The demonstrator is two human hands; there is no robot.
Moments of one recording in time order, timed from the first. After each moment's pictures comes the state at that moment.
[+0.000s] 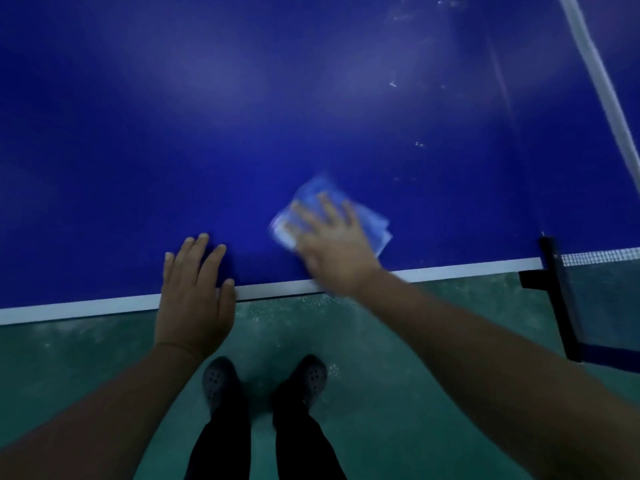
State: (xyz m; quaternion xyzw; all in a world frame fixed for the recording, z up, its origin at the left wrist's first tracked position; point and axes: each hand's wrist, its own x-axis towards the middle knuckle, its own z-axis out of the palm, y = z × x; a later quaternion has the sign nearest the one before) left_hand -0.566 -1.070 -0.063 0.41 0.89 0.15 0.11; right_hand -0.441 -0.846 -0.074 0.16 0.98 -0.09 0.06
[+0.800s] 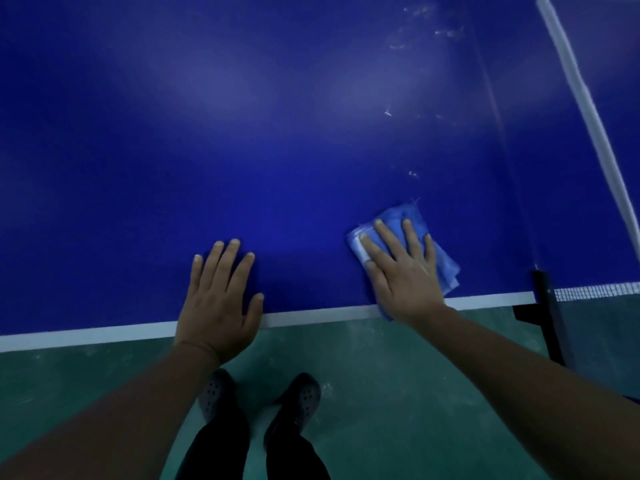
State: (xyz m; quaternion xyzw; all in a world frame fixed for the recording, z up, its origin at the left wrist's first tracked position) left_hand -0.563 -1.019 -0.070 0.49 0.86 0.09 0.10; right_hand -0.355 -0.775 -0.077 0.32 0.94 -0.09 0.05
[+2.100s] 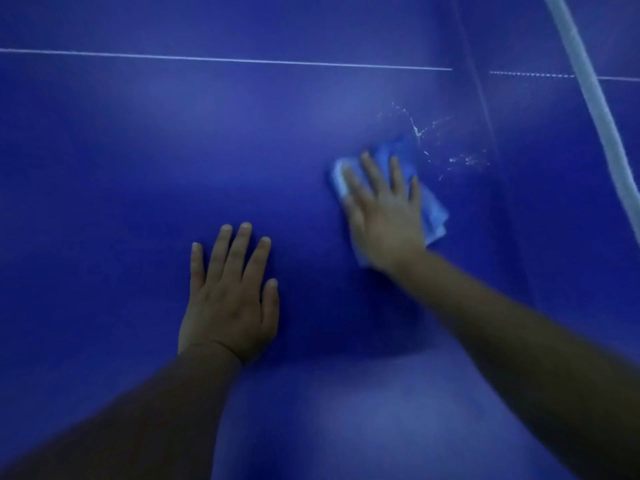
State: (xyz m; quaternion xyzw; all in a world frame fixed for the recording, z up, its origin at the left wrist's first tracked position) left_hand -0.757 -0.687 -0.072 0.47 0.87 0.11 0.12; right_hand -0.651 -0.456 -0.078 0.37 0.93 -0.05 0.01
